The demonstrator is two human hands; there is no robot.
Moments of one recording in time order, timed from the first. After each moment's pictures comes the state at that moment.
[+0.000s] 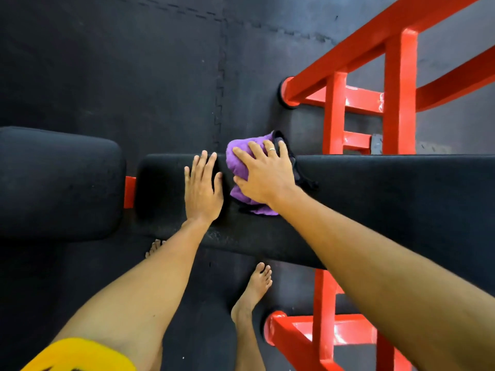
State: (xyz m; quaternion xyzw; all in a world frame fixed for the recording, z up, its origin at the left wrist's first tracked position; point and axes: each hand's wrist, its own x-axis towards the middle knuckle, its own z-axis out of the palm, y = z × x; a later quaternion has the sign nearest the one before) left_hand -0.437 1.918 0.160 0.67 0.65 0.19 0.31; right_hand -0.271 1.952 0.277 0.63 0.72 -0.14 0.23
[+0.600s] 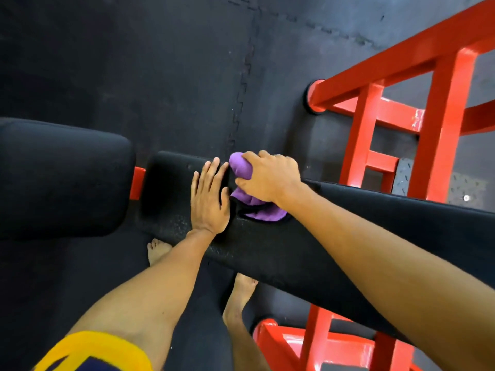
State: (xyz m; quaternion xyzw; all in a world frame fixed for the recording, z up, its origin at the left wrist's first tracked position) left_hand -0.434 1.915 0.155 0.67 0.66 0.21 0.27; right_hand -0.276 2.008 0.262 0.59 0.74 -0.23 0.22
